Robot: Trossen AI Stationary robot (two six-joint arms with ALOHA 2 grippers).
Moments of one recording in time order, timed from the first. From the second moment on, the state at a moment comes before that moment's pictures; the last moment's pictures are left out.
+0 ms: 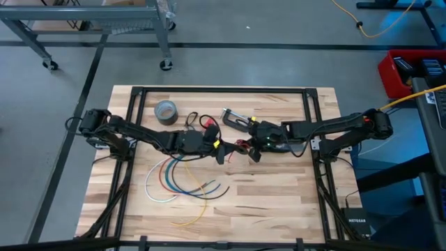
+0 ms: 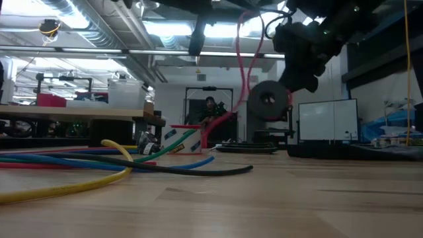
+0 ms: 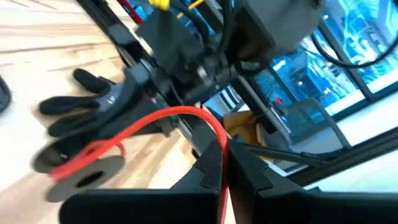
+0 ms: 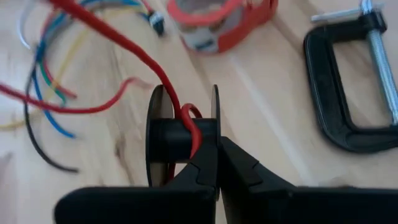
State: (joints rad) left arm -0.13 1.61 1.02 0.42 -0.26 -0.89; right arm -0.02 1.33 0.77 -0.24 0.08 0.41
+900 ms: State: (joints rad) left arm -0.18 1.61 1.02 0.45 -0.27 -0.89; right arm -0.02 1.33 0.77 0.23 0.18 0.42
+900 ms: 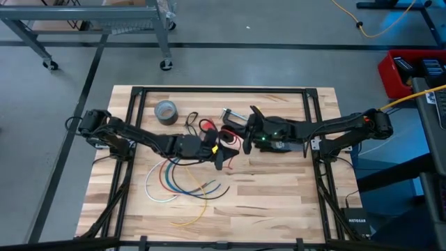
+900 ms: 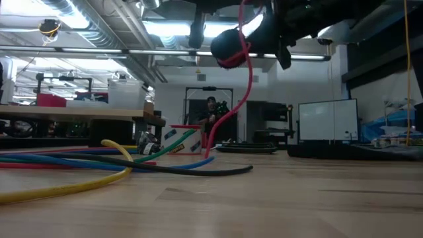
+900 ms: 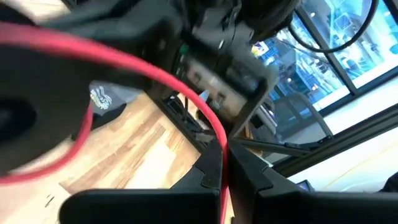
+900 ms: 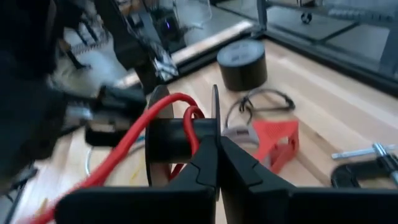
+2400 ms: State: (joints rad) left arm -0.31 1.61 1.02 -0.19 -0.77 -0.97; right arm -0.02 1.15 0.77 -0.05 -0.14 0.42
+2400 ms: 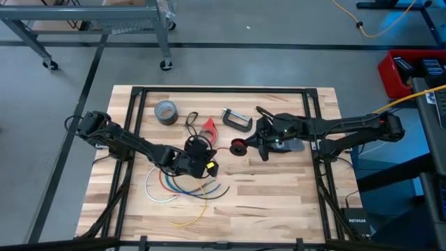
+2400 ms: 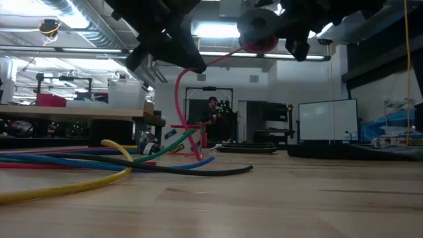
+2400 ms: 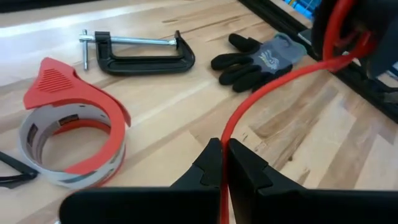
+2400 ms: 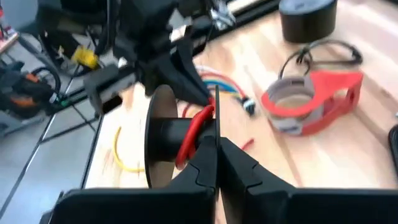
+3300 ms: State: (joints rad) left arm -0.22 1.56 1.02 -0.05 -0.68 -0.95; right arm -0.02 1.15 0.77 -0.29 -0.04 0.42
